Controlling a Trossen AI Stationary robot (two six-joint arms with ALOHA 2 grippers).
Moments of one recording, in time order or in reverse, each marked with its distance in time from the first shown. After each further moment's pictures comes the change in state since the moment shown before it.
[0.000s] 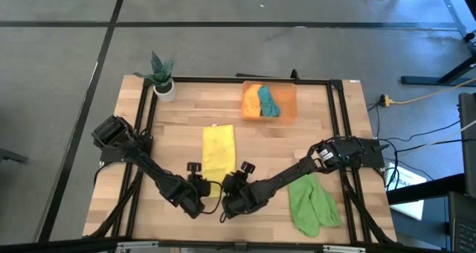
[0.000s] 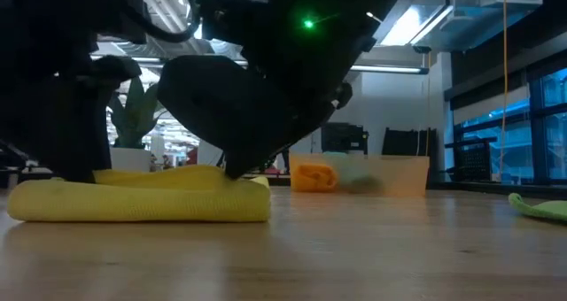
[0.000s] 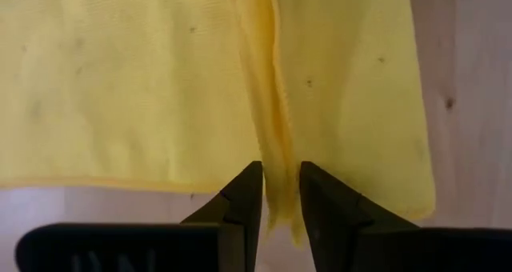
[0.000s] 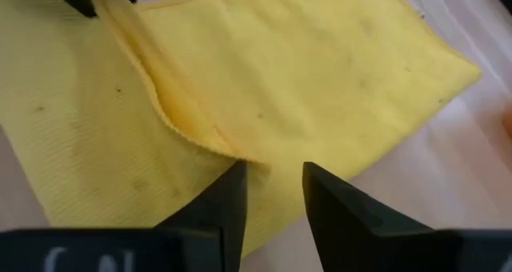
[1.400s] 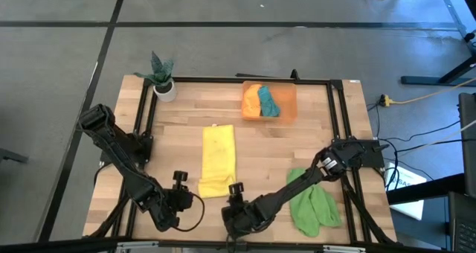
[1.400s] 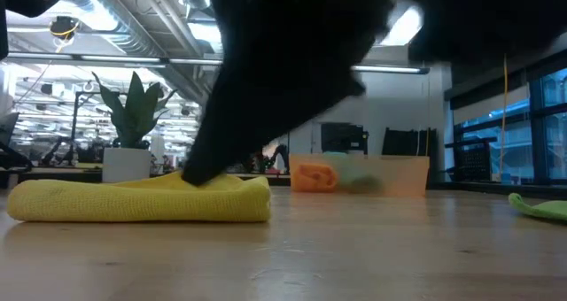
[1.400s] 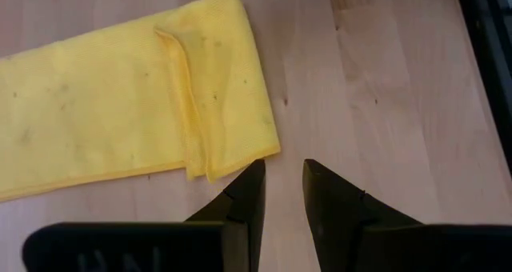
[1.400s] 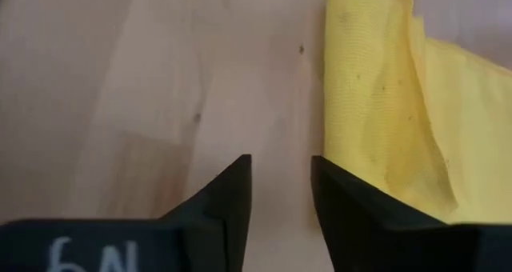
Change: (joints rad) left arm -0.206 -0.230 0.016 -0.049 -0.005 -0.072; right arm 0.109 0.017 0.113 0.046 -0.292 -0.536
